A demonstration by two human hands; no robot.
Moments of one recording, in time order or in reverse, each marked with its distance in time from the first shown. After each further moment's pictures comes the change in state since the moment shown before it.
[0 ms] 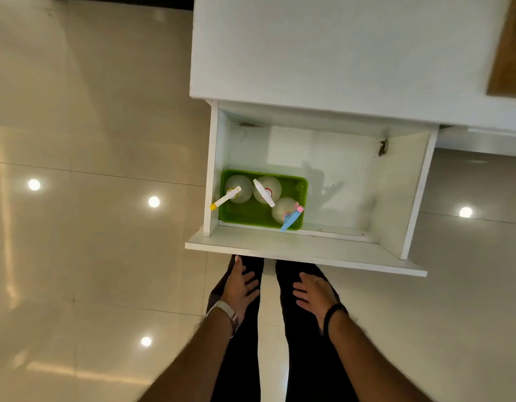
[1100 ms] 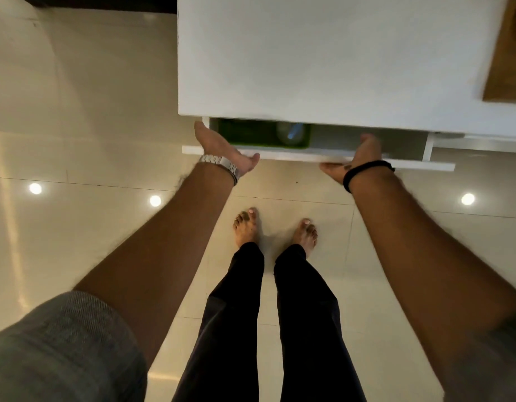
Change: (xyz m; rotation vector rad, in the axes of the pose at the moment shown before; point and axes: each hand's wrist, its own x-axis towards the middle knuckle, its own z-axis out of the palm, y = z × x) left_hand -0.028 0.274 0.147 -0.545 -0.193 0.091; right_hand -0.015 -0.306 0.013 0.833 0.021 -0.177
